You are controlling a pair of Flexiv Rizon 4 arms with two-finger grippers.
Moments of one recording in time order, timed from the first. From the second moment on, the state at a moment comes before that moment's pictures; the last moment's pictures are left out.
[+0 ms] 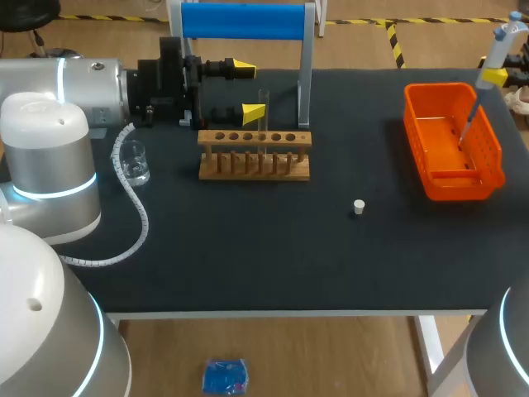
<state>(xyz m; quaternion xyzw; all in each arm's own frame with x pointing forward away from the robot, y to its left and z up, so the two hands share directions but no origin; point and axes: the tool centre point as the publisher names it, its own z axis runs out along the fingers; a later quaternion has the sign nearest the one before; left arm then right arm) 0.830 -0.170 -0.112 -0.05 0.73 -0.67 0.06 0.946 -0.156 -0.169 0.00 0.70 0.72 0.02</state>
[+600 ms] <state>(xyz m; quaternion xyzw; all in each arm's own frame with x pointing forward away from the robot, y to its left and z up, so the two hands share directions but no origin) 0.830 -0.170 -0.112 -0.05 0.73 -0.67 0.06 0.944 -0.158 -0.177 -0.01 0.69 0.72 0.00</state>
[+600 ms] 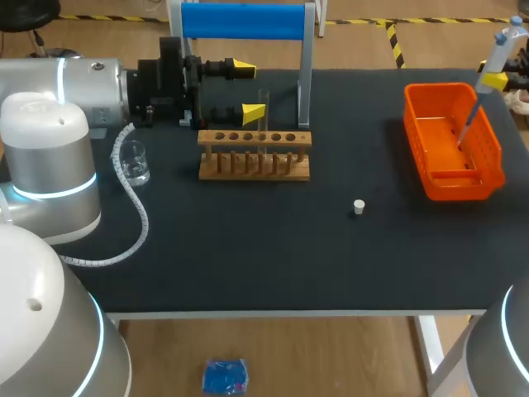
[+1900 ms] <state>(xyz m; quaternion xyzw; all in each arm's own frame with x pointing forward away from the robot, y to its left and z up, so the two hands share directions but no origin) 0.830 -0.170 -0.112 -0.05 0.73 -0.67 0.06 0.947 -0.150 -0.180 -0.01 0.69 0.73 0.00</state>
